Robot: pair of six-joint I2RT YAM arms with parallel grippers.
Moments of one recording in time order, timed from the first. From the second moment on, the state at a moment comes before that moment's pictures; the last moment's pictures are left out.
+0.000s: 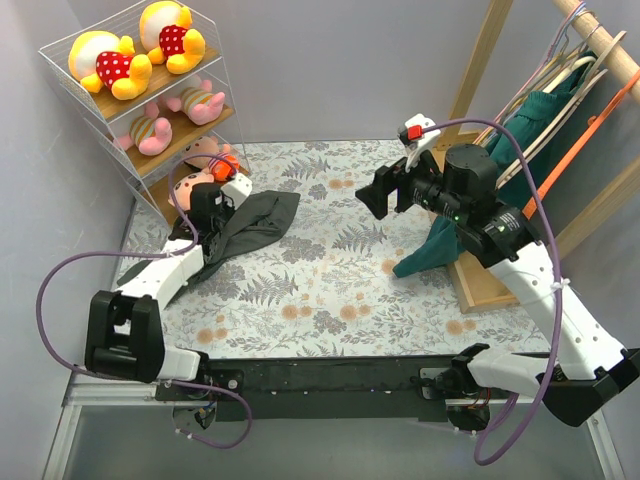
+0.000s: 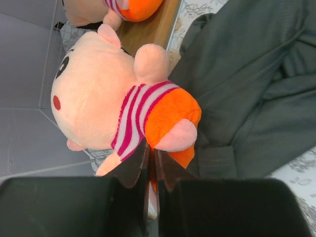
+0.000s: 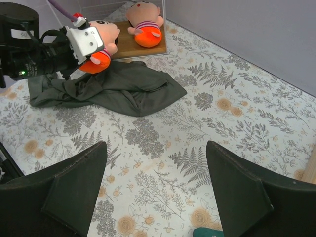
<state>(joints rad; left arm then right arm) -0.21 1.35 0.84 -0.03 -0.26 0.61 0.59 1.14 1.38 -0.46 -0.22 0.05</state>
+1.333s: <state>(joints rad) 0.00 1.80 1.00 0.33 -0.25 0.68 0.59 1.05 1.35 -0.42 -0.25 0.12</state>
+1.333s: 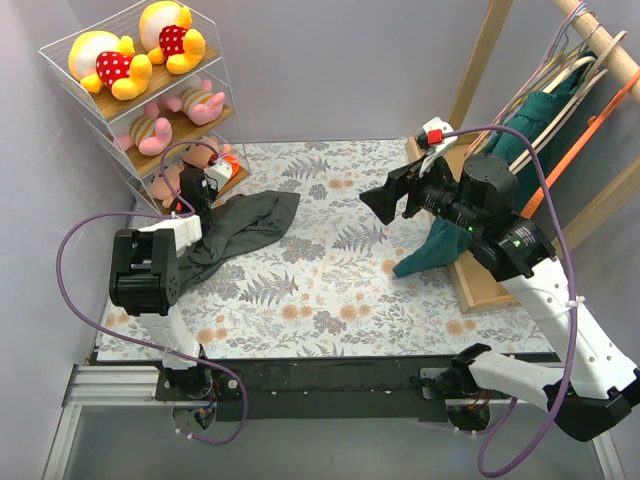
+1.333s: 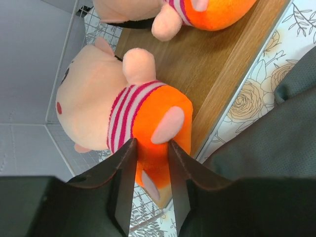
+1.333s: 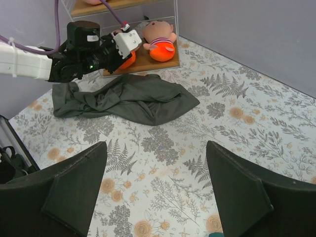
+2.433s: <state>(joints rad) -0.27 1.23 0.91 0.12 0.27 0.21 0.59 1.12 1.32 -0.62 -0.20 0.17</state>
